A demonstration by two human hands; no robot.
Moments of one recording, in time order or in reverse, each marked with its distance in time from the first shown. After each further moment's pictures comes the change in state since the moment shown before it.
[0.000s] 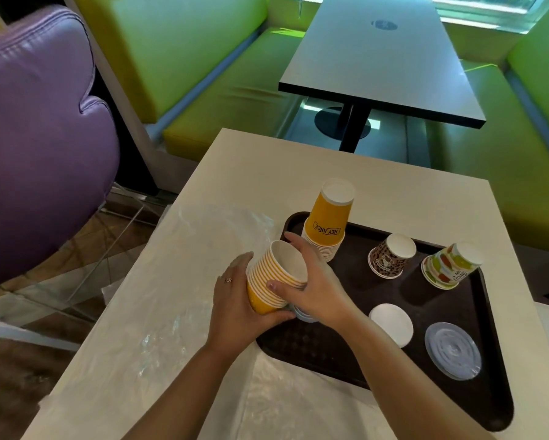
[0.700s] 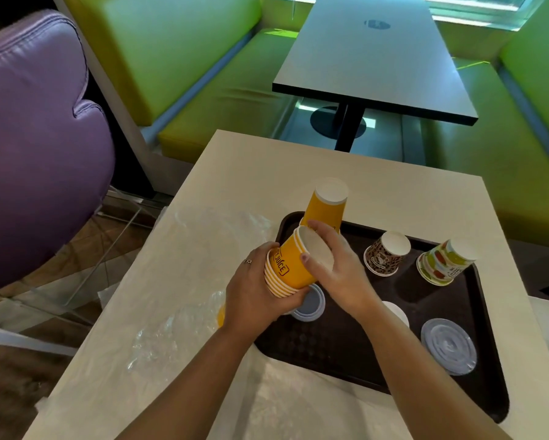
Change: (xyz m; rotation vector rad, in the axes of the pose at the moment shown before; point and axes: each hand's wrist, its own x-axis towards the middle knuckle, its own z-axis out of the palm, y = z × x) left_hand 0.020 0.038 0.007 -0.021 0.013 0.067; right_hand -0.002 0.000 -0.033 0.091 0.143 -0.012
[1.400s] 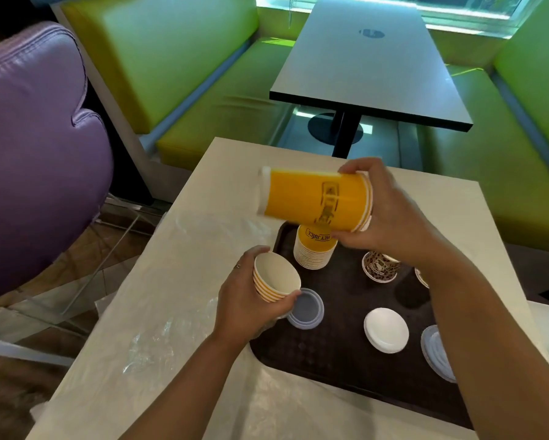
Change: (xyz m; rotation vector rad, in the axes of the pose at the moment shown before) left_hand 0.002 -0.002 -0.012 -0.062 -0.022 -0.051; right_hand 0.032 -0.060 -0.084 -0.383 0.014 -0.324
